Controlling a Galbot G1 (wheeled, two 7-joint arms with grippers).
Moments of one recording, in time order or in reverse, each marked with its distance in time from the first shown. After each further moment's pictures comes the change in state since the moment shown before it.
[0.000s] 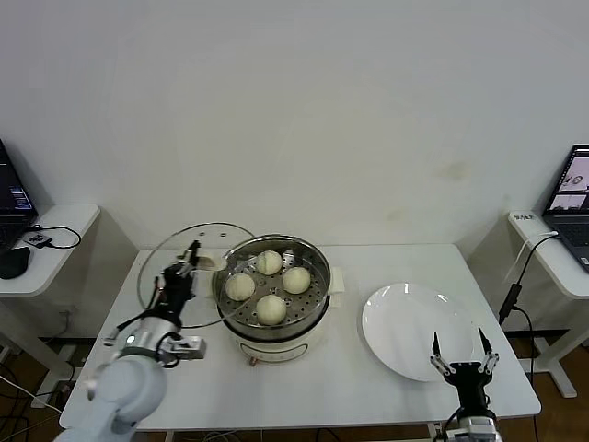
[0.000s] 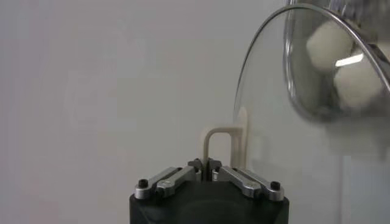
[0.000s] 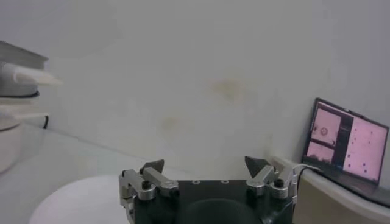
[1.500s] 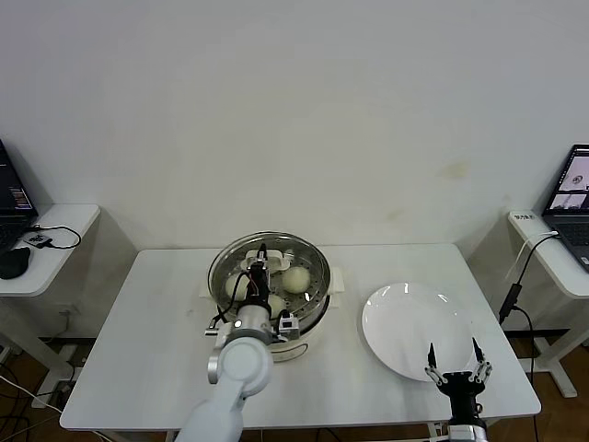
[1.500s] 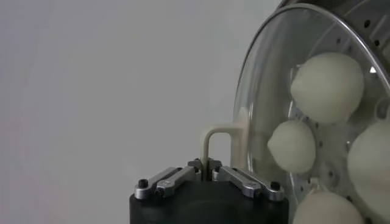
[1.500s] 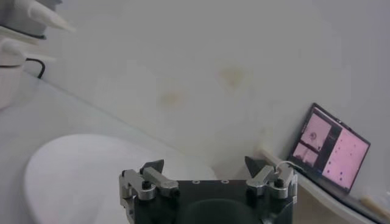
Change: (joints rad) left arm -0.175 -0.459 0.215 0.235 0.479 0.129 0.177; right arm -0.014 0.018 -0.033 -0.044 -0.175 -0.011 0.094
